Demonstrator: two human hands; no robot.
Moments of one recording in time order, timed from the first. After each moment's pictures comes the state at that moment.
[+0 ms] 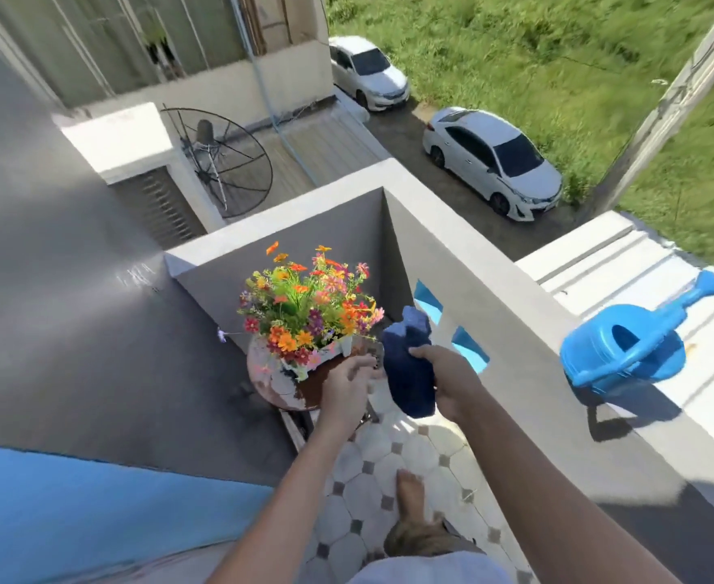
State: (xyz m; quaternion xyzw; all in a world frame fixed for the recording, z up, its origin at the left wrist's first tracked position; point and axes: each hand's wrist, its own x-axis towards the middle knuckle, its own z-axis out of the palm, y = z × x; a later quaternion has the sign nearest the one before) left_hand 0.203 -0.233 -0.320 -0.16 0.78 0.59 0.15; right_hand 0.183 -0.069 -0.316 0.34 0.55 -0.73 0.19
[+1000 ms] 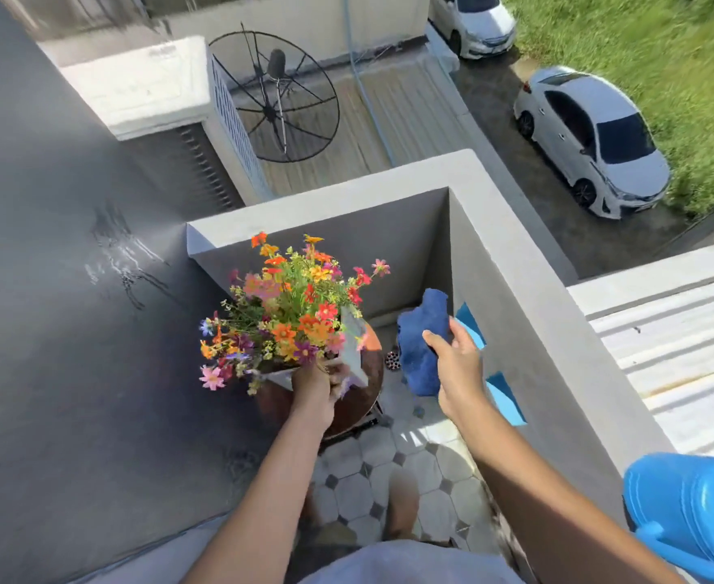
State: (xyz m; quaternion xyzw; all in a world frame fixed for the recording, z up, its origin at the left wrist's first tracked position) left_hand 0.058 -0.268 -0.398 -0.52 0.54 0.66 0.07; right_hand 0.009 -0.080 -0.389 0.27 0.64 -0.71 0.11
